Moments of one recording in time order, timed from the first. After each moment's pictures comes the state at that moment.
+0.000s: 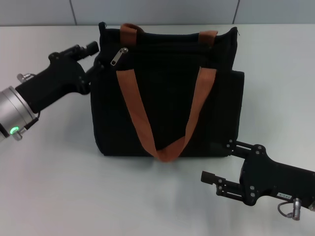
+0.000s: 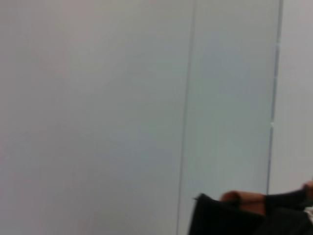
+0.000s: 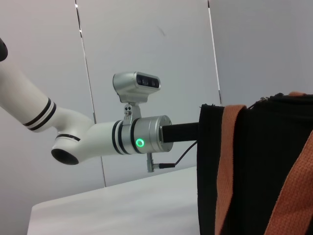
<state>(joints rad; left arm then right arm) -0.56 -2.08 0.33 0.28 1.82 1.45 -0.81 0.39 2.09 -0.54 -0.22 -2.00 -1.70 0.70</state>
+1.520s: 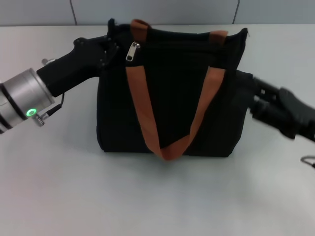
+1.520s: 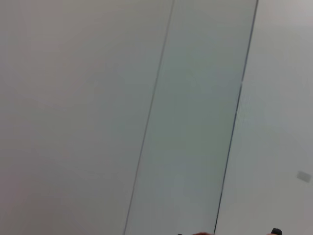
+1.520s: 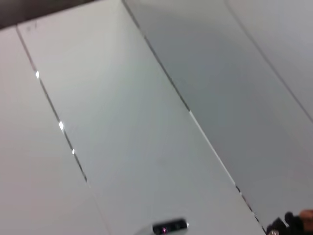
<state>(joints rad) -0.65 -2.08 0.38 0.26 1.79 1.50 -0.98 0.49 2.08 -0.24 -0.25 -2.00 -1.97 1.24</state>
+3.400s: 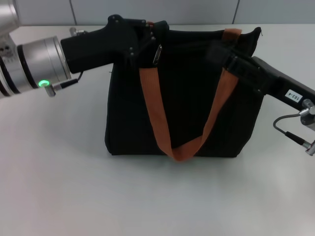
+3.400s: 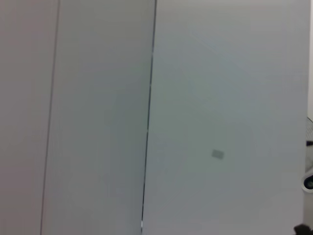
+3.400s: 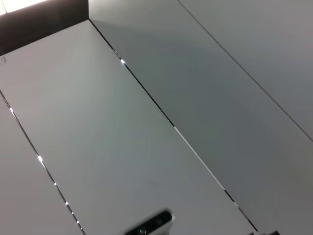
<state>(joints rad) -0.74 -2.08 0.58 0.41 1.79 1.58 -1.09 0.61 2.08 -0.24 -0.19 -1.93 -1.83 1.36</state>
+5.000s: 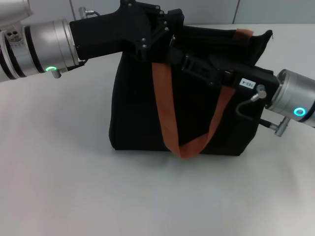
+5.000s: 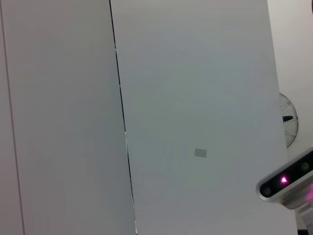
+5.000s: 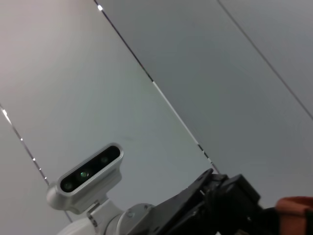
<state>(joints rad) -0.75 -2.08 0.78 0.55 1.65 1.55 -1.06 0.73 2.09 -0.33 -0.15 -1.92 -1.62 1.33</state>
